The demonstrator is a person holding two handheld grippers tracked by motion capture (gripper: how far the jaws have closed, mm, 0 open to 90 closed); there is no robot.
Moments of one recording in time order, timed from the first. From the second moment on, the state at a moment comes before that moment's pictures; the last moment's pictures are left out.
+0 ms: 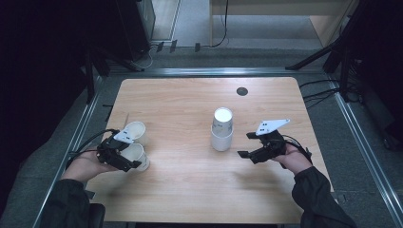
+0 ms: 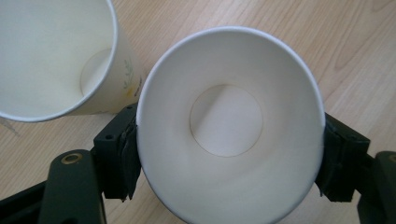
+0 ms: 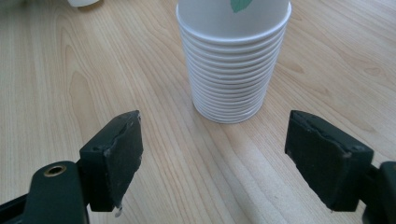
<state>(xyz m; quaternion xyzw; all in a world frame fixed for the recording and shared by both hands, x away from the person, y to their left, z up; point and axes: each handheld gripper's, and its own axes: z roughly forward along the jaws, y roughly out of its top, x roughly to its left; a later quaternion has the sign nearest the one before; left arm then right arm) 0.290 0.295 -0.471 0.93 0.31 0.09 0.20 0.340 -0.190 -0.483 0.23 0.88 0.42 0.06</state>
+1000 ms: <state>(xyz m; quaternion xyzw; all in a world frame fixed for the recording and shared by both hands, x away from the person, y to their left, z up) 0.294 0.289 -0.478 0.93 0.31 0.10 0.18 0.339 -0.193 -0.482 0.23 0.87 0.42 0.06</state>
